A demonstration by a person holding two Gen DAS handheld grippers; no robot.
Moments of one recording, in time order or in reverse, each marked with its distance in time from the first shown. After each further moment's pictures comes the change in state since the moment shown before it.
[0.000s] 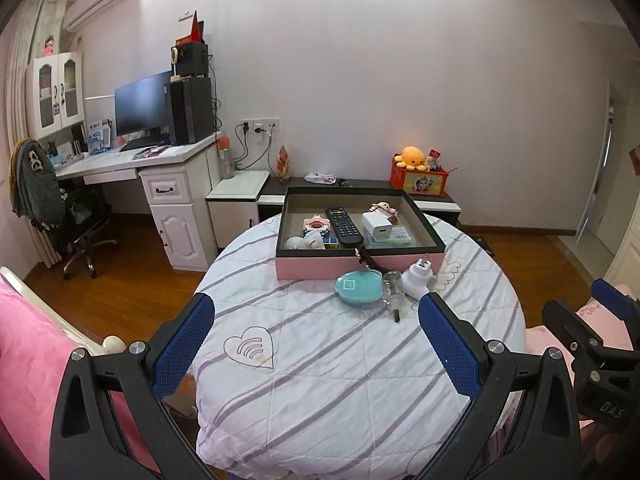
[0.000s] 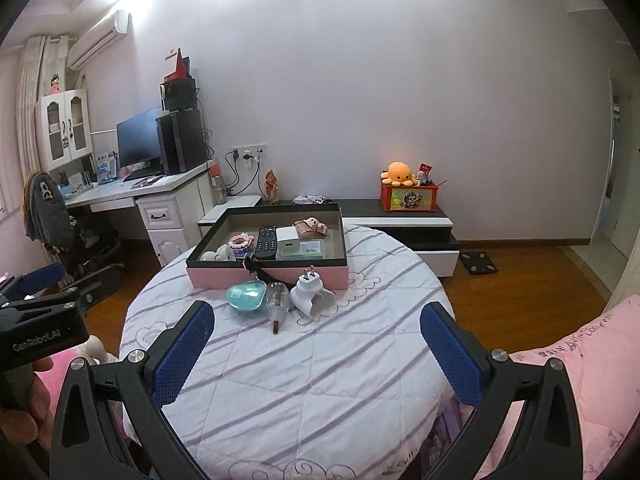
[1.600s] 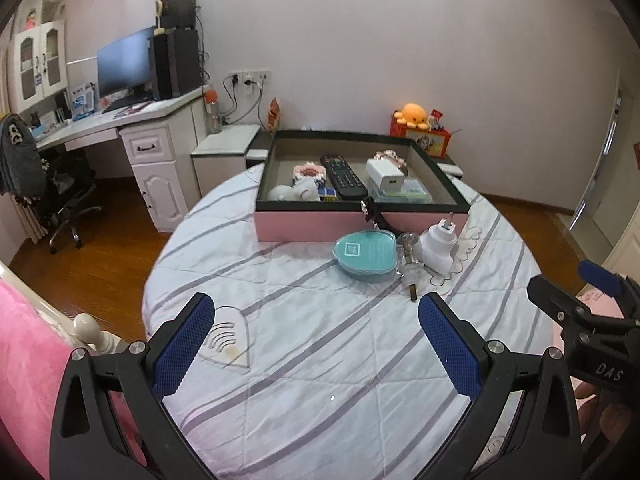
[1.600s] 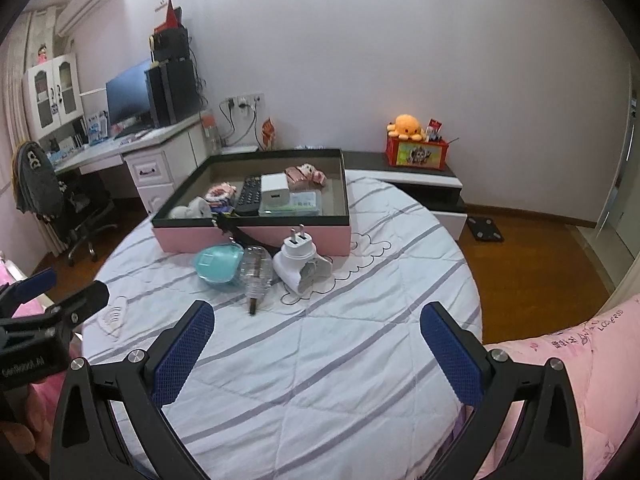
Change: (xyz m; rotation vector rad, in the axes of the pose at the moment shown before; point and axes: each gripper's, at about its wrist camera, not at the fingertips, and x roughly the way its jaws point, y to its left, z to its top) left arm 0.104 -0.003 -0.020 -0.010 0.174 -0.037; right arm 0.113 -0.011 -0.006 -0.025 0.211 0.002
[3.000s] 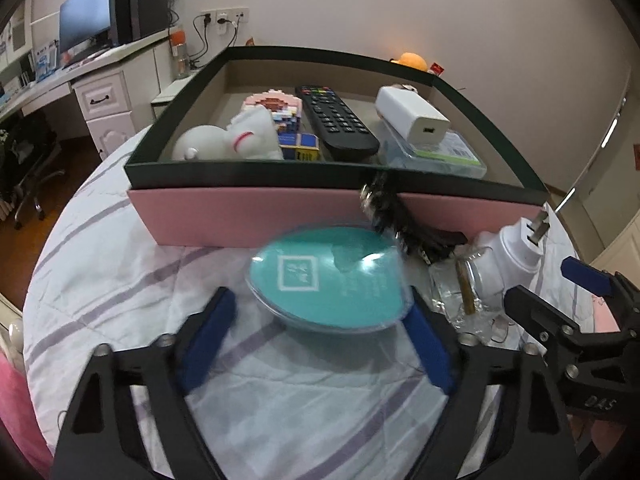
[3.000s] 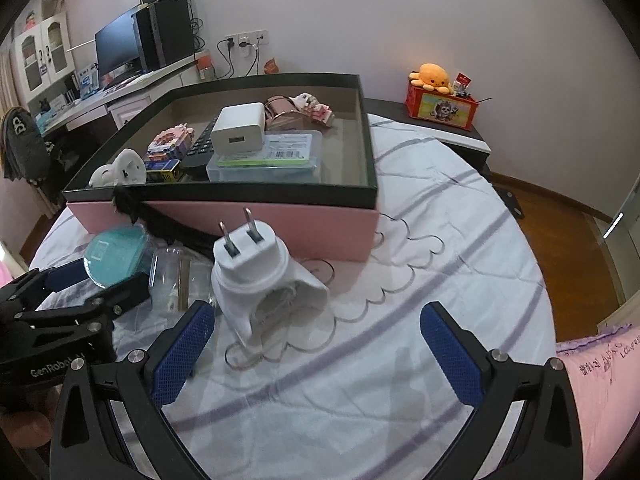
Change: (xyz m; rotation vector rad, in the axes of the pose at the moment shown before) left arm 0.164 -0.008 0.020 -0.034 0.185 -0.090; right arm 0.151 -0.004 0.023 -0.046 0.184 0.034
